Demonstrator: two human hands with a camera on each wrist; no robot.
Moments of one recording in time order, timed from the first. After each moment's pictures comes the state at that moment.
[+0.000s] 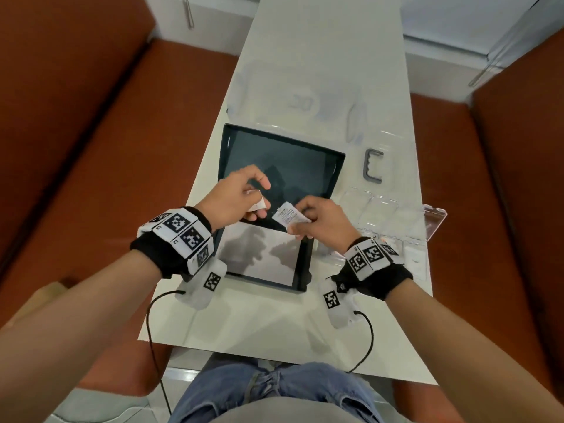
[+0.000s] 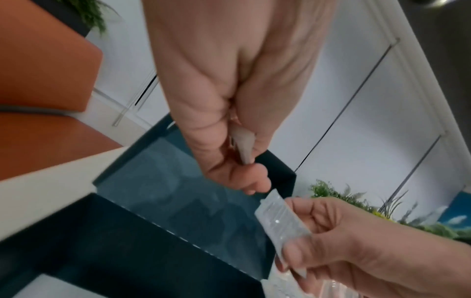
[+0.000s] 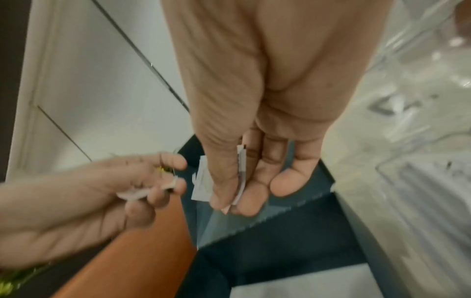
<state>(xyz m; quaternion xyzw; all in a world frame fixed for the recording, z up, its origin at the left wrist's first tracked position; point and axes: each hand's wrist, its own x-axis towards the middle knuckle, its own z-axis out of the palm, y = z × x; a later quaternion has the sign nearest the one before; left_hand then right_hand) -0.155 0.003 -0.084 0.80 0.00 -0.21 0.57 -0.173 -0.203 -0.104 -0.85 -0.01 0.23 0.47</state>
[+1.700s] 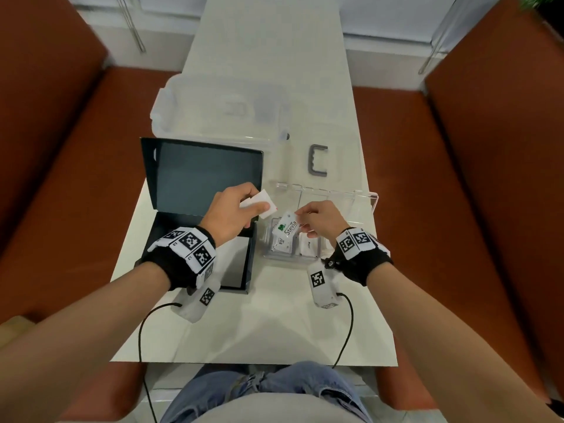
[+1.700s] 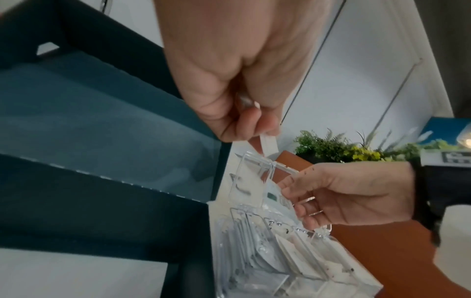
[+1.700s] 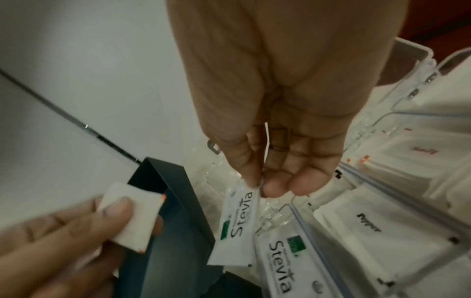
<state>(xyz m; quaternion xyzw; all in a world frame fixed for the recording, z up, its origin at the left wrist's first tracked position) -0.168 -0.122 -0.097 0.86 -0.06 -0.11 0.49 -0.175 -0.328 -0.122 -0.81 0.17 0.21 0.52</state>
